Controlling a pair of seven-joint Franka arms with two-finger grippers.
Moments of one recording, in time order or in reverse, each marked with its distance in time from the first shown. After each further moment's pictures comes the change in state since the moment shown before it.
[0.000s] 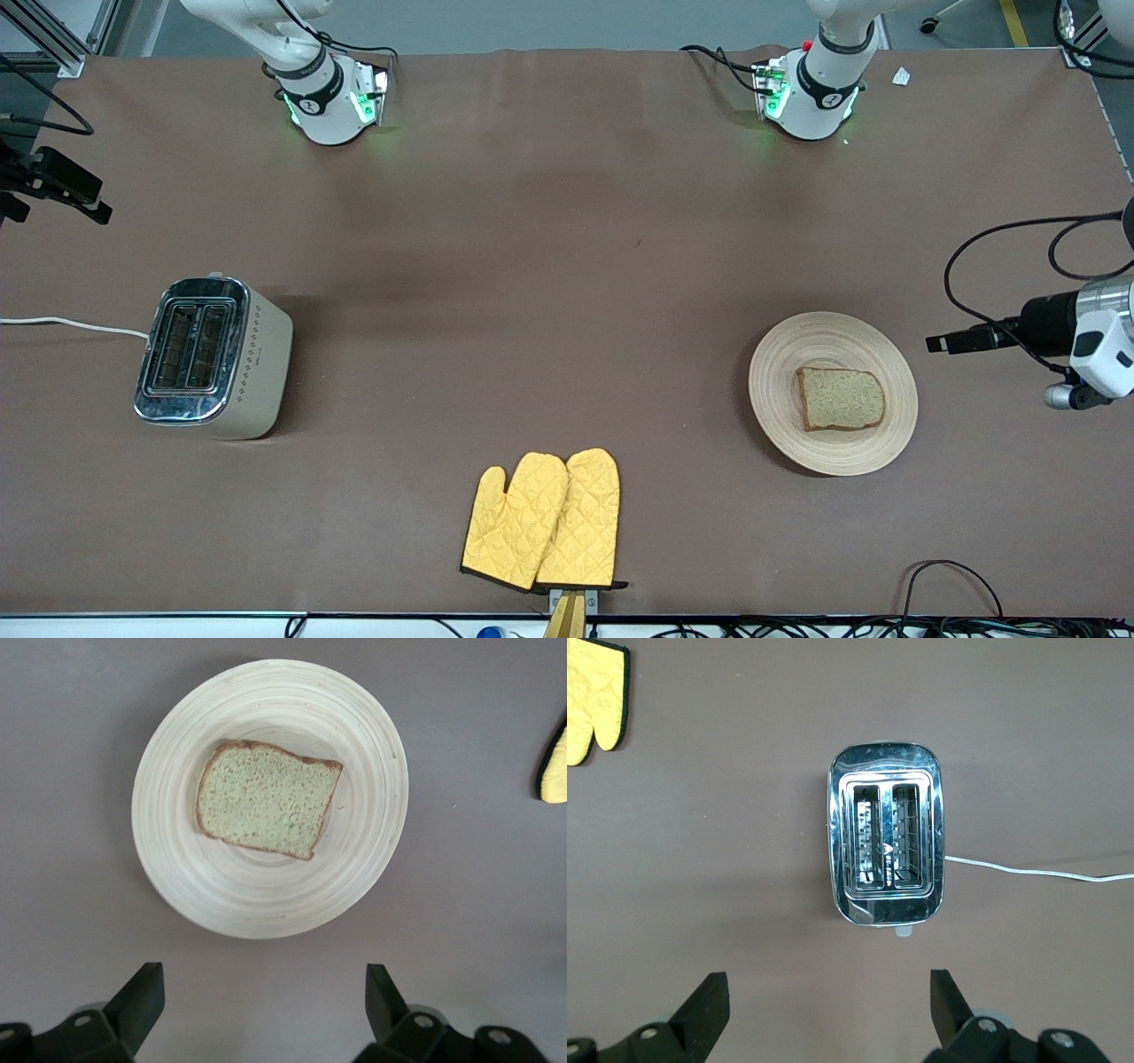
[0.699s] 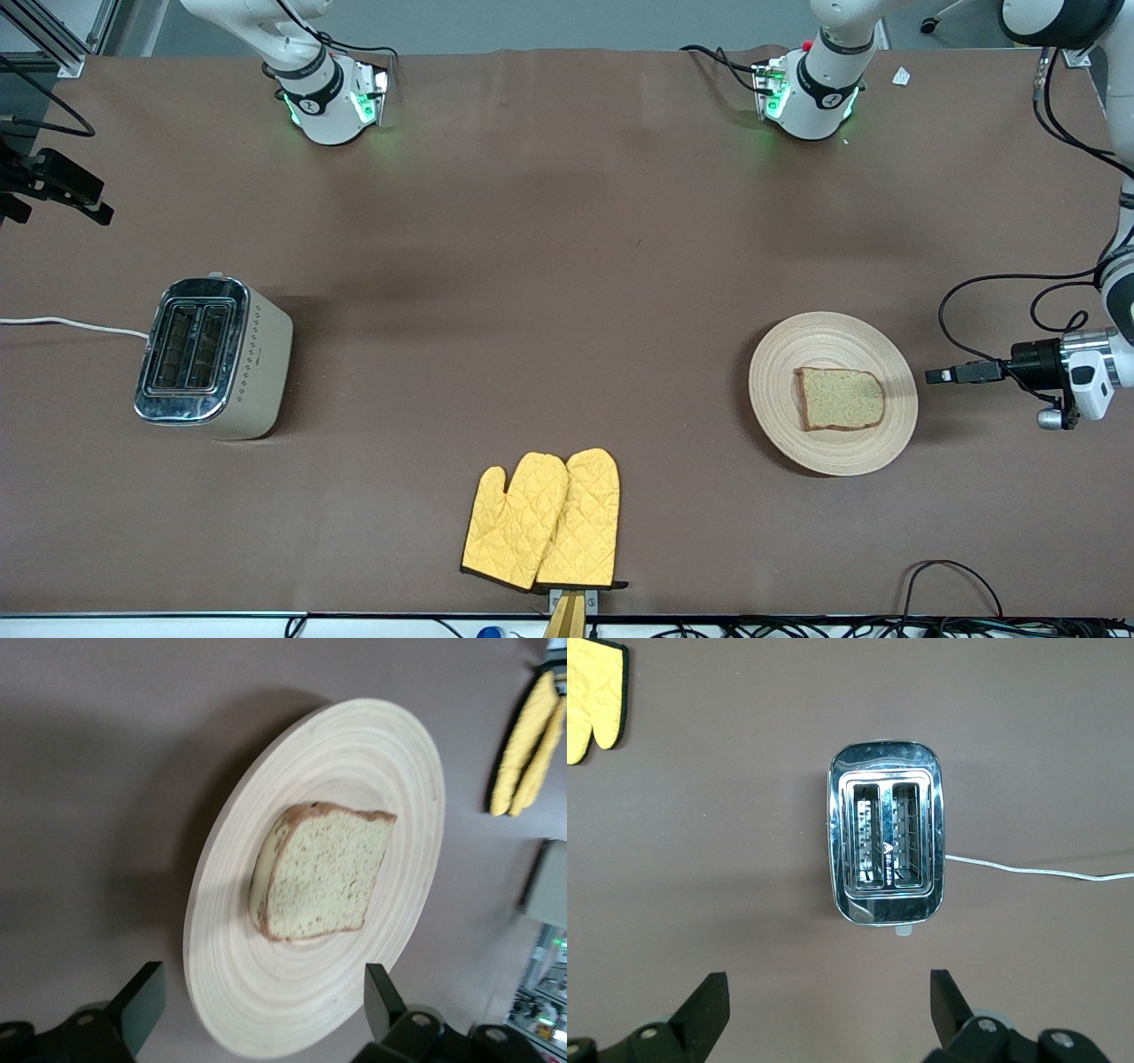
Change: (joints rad) left arm 0.194 0.315 0.001 0.018 -0.320 0.105 0.491; right arm 0.000 0.001 0.000 -0.001 0.000 0.000 0.000
